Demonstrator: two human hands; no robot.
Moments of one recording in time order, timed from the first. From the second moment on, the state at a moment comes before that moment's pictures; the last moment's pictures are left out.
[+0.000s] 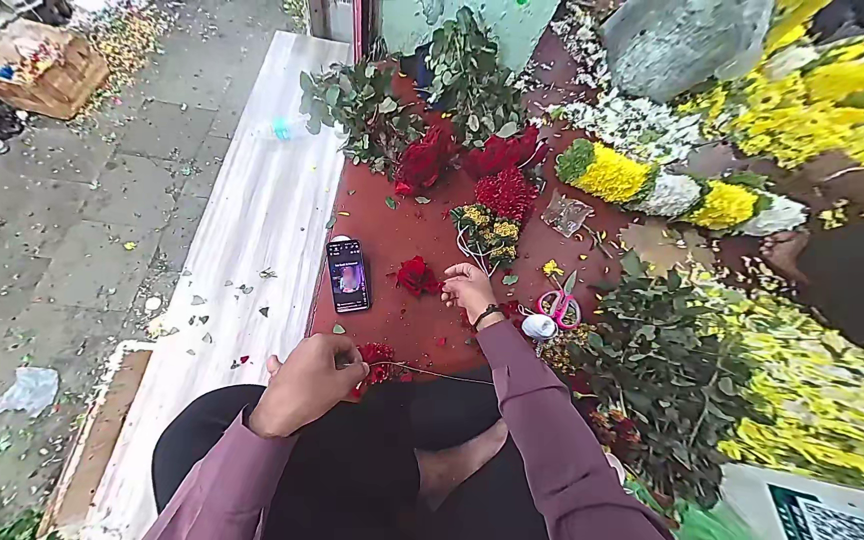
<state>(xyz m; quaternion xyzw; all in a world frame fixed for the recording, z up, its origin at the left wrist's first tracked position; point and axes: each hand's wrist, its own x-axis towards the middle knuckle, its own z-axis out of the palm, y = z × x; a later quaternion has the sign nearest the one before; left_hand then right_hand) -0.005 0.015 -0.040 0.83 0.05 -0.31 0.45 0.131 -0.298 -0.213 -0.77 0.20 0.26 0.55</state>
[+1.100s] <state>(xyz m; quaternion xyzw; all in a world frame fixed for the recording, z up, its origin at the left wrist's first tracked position) -0.018 -0.014 -0.037 0.66 0.24 -0.22 0.68 0.003 -0.210 -0.086 -0.63 -0.12 0.21 0.74</state>
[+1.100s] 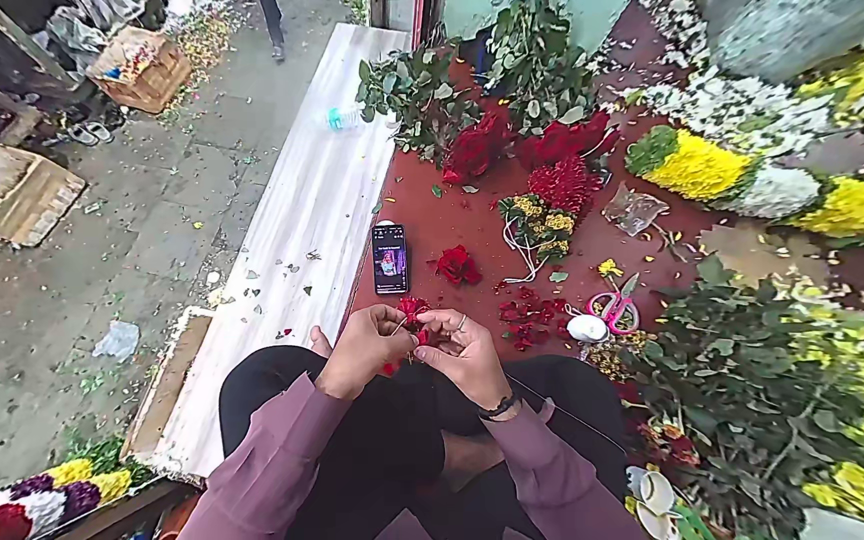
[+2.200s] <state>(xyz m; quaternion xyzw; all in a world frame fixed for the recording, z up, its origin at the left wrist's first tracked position) -0.021 -0.006 -0.048 0.72 0.07 -0.22 0.65 -0.002 -0.208 -0.089 -0.58 0.12 0.25 0.76</state>
